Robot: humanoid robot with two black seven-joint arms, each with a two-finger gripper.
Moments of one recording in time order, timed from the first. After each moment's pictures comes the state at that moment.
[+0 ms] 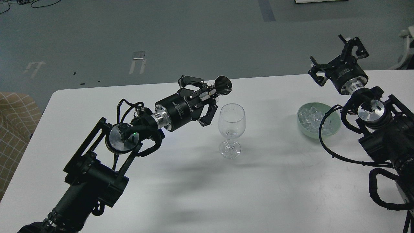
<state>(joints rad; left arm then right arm) -0.45 0.05 -1.15 -1.41 0.19 0.00 0.49 0.79 -0.16 1.29 0.35 -0.24 0.47 0.07</state>
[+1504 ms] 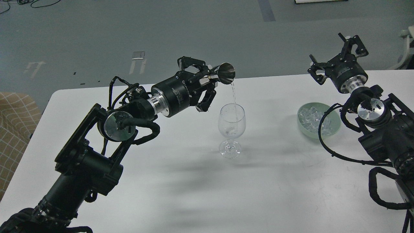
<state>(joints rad) -0.52 0.10 -1.11 -1.48 0.34 -0.02 0.49 0.79 -0.16 1.29 0.36 -0.24 0.47 0.07</state>
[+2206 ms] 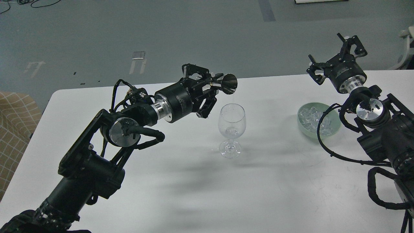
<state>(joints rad) -0.52 0.10 -1.09 -1.48 0.43 -0.04 0.49 0.80 -0.16 1.30 0.36 -0.24 0.47 0.07</state>
